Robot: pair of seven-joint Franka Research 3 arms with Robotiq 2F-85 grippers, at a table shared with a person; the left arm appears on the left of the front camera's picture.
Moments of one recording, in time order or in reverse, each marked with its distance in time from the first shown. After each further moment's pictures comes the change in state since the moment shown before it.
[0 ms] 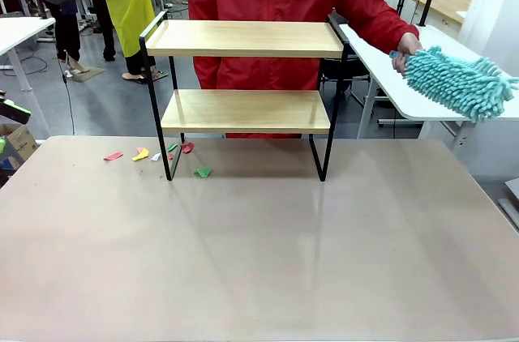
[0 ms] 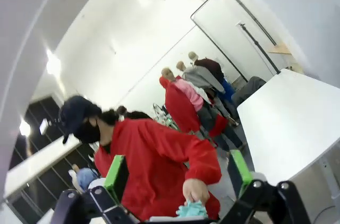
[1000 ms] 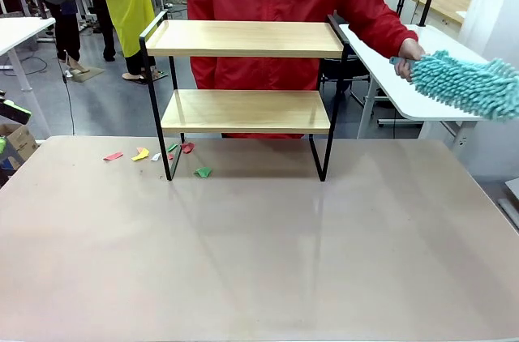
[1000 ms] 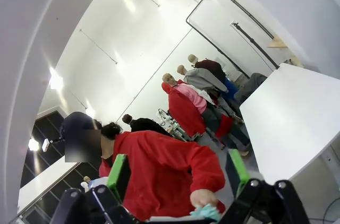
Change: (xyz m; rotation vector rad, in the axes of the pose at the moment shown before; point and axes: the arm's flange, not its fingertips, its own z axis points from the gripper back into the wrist) left arm 0.000 0.000 0.000 0.000 0.000 0.001; right arm 0.019 -0.023 0.002 -0.003 -0.006 -0.082
